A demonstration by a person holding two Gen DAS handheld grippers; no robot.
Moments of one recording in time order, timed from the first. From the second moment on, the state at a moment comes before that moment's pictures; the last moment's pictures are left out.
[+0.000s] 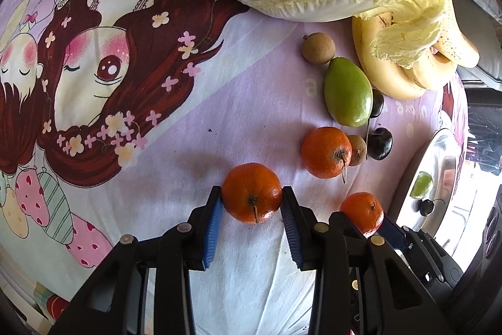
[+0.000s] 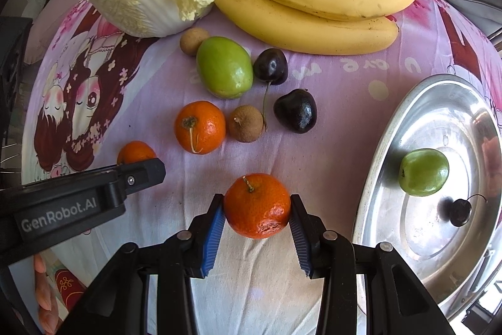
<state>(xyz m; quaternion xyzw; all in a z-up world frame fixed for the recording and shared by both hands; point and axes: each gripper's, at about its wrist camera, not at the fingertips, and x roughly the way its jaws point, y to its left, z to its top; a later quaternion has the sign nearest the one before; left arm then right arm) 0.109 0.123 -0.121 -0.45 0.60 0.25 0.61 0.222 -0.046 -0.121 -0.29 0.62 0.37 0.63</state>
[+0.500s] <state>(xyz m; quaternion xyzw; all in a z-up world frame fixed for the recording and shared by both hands) 0.106 0.085 -0.068 -0.43 0.59 0.25 0.63 0.210 -0.089 -0.083 -0.28 0.61 0.37 0.64</state>
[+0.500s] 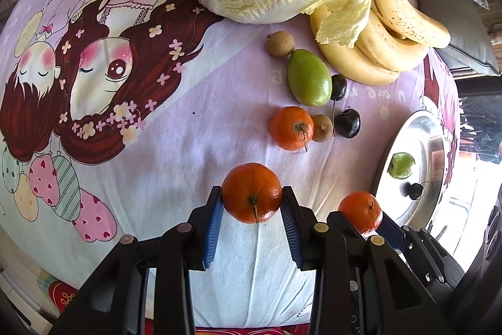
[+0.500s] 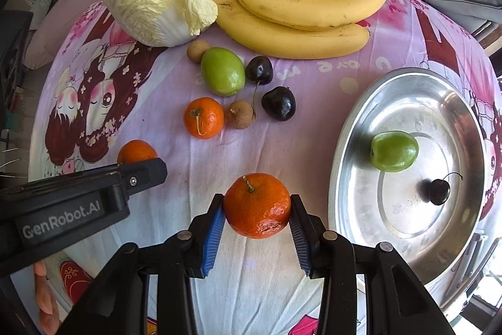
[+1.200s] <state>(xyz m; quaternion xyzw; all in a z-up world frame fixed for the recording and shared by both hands) 0.149 0.025 -0.006 -0.40 0.59 0.26 0.65 0.241 -0.128 -0.049 -0.24 0.60 0.37 0.67</state>
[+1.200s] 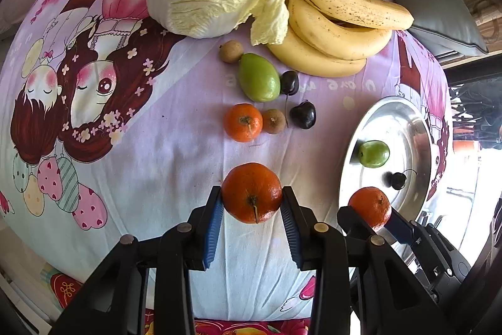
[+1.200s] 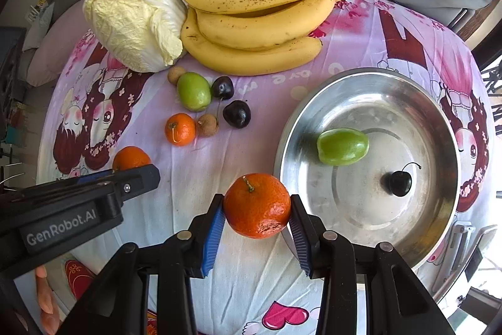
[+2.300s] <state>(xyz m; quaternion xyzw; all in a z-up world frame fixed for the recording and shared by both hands) 0.226 -0.042 -0.016 -0.35 0.62 0.22 0.67 0.306 -0.194 -0.069 -0.20 0.63 0.33 0.67</state>
